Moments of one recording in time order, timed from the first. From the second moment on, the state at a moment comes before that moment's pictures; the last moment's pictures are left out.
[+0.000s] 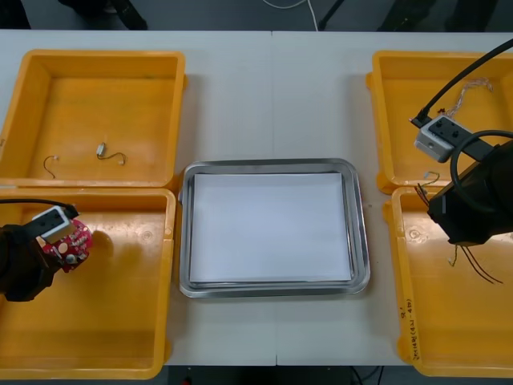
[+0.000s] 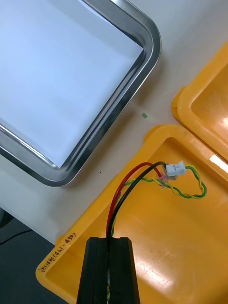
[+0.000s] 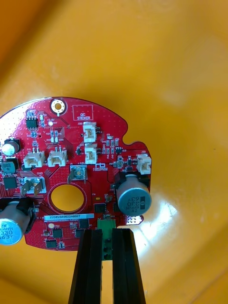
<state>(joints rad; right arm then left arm) -0.42 -0.98 0.07 -2.39 -1.16 1.83 1.31 0.14 1.00 0.04 -2.06 1.02 1.29 -2.11</state>
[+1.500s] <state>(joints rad) -0.47 -0.95 0.15 -2.37 -1.09 1.85 1.31 -0.37 0.88 -0.29 -2.44 0.91 1.79 -1.10</state>
